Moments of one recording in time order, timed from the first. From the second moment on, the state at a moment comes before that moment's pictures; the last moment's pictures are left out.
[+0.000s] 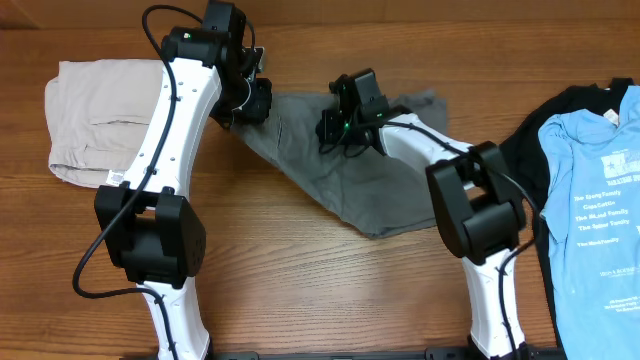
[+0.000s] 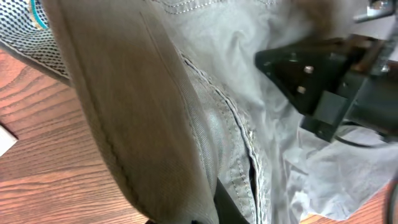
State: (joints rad) left arm -0.17 2.09 2.02 -1.28 0.20 -0.10; right arm 0.42 2.31 1.58 -0.21 -0.40 0.46
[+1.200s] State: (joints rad) left arm -0.17 2.09 2.02 -1.27 0.18 -0.09; right arm 0.36 2.37 1.93 -0.68 -0.33 0.42
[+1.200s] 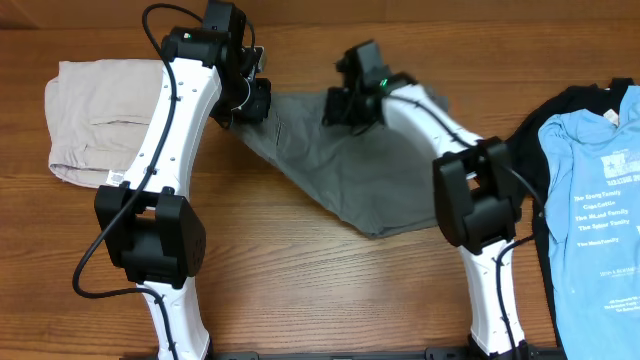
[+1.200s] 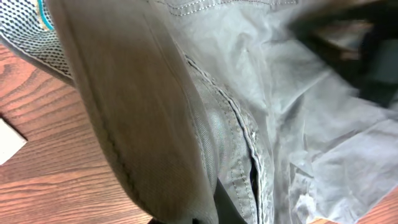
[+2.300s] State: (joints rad) left arm -0.17 2.09 2.02 -1.29 0.12 -0.09; right arm 0.52 2.22 1.56 -1.06 -0.65 0.34
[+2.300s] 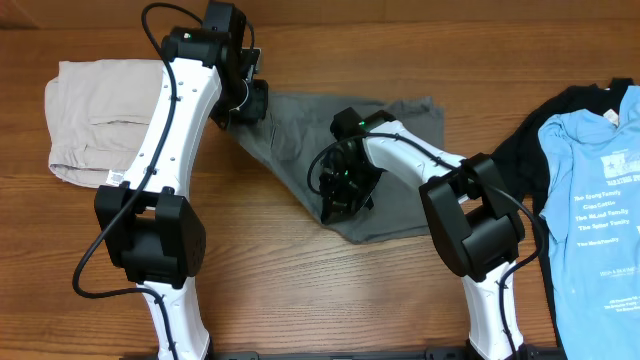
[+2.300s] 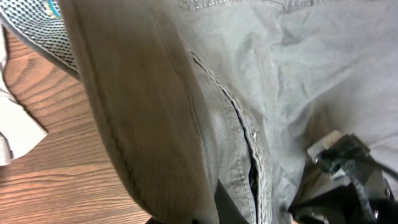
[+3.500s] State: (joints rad) left arm -0.49 2.08 2.23 -1.35 0.15 0.00; right arm 0.01 2.14 1.44 -1.13 -0.40 0.25
